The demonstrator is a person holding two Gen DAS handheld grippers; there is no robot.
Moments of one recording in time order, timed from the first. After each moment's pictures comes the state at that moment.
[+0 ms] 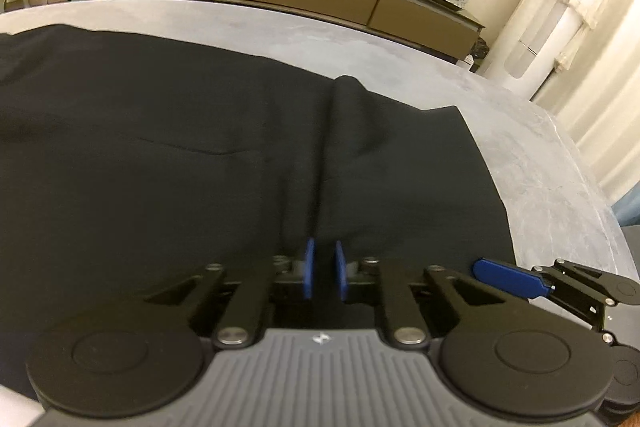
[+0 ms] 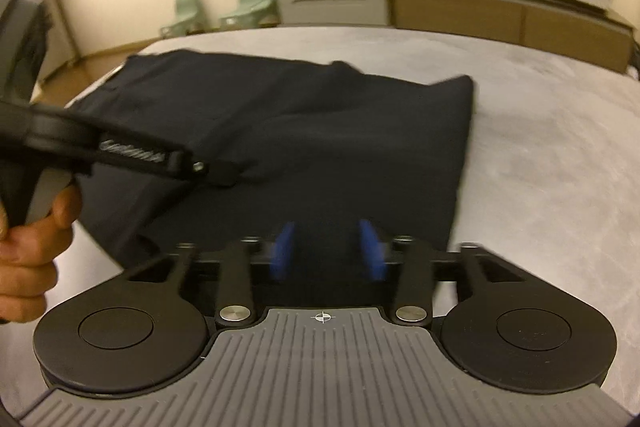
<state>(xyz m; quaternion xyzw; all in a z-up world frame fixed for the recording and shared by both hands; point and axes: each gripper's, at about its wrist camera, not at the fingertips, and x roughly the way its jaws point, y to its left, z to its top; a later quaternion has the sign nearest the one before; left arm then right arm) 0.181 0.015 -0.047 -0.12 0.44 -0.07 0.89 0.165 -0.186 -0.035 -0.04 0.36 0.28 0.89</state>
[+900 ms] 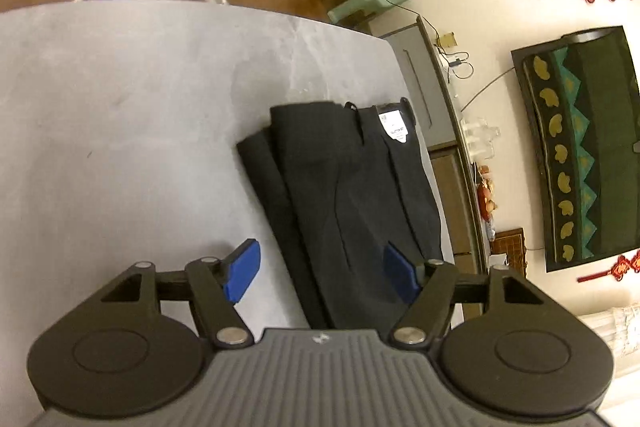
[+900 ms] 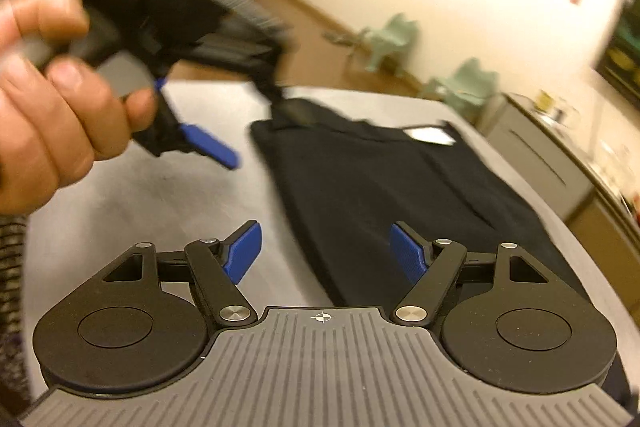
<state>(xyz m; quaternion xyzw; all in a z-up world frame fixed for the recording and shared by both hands) 0.000 0.481 -0.092 -0.57 0.28 0.11 0.77 0.019 0.284 -0.038 -0.34 0.18 0.47 0.79</state>
